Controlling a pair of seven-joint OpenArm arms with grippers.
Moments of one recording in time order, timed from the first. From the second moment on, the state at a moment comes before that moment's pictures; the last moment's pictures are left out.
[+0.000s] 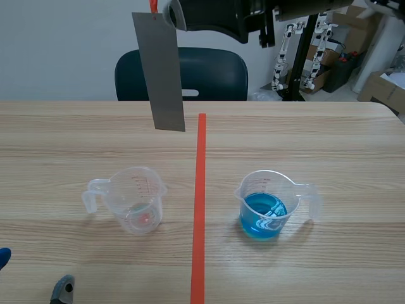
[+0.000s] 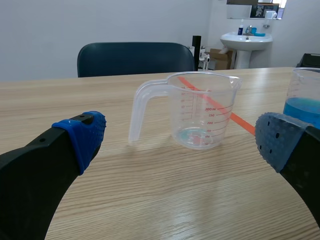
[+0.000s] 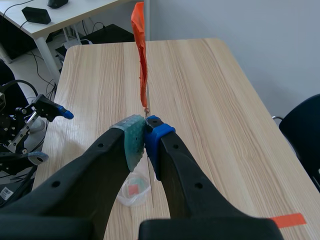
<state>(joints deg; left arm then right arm) 24.8 -15.9 0.8 44.0 6.9 -18.0 -89.0 45.2 39.7 -46.6 92.2 64.0 45.4 -22.0</state>
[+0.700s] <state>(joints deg) 24.8 -15.9 0.8 44.0 6.9 -18.0 -89.0 40.3 56.1 -46.6 94.0 65.5 45.3 -12.8</state>
